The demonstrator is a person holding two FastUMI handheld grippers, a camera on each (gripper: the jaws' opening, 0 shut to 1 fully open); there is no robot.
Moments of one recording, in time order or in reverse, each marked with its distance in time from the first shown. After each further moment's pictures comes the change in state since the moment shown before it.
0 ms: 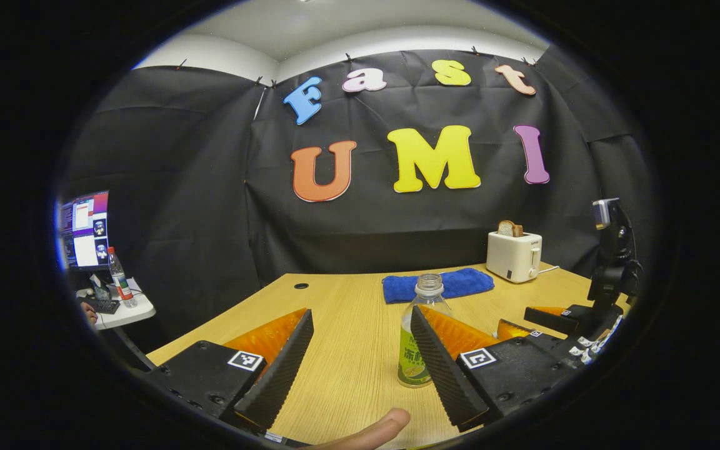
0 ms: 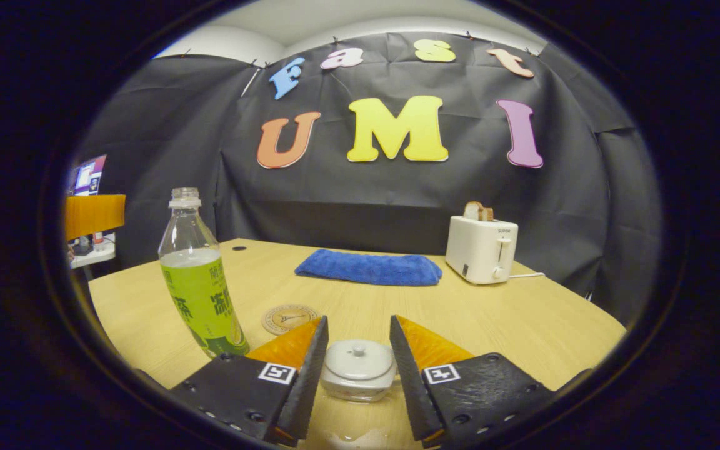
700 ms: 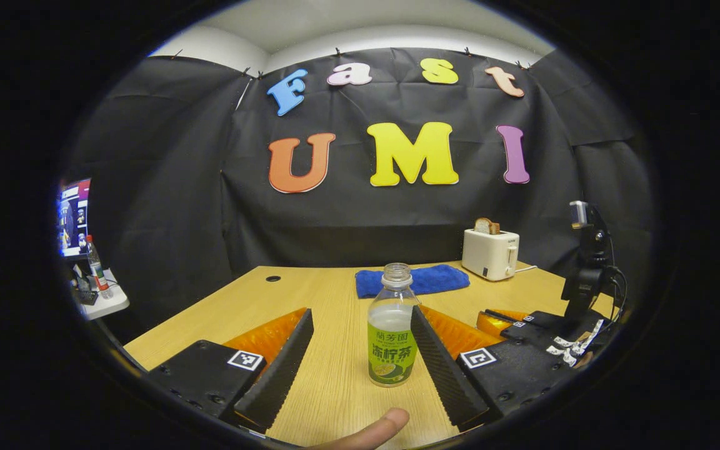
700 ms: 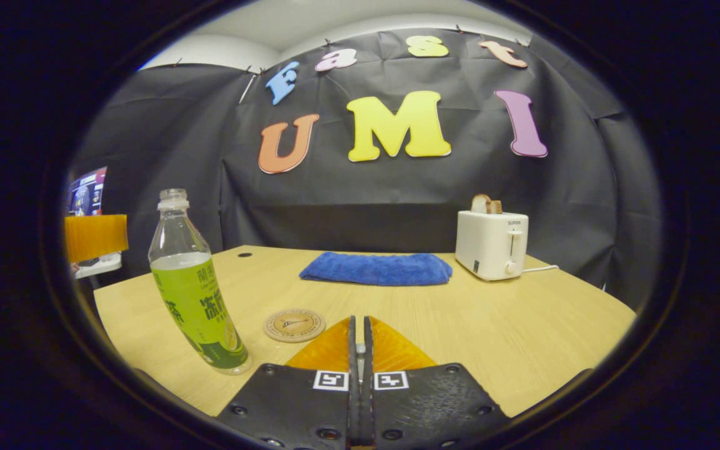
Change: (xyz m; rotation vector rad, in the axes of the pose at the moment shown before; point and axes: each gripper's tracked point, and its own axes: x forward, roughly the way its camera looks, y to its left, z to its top) left arm 0.008 -0.035 -0.013 -0.039 0.011 -0.135; right arm 0.011 -0.003 0.008 0.064 -0.029 0.057
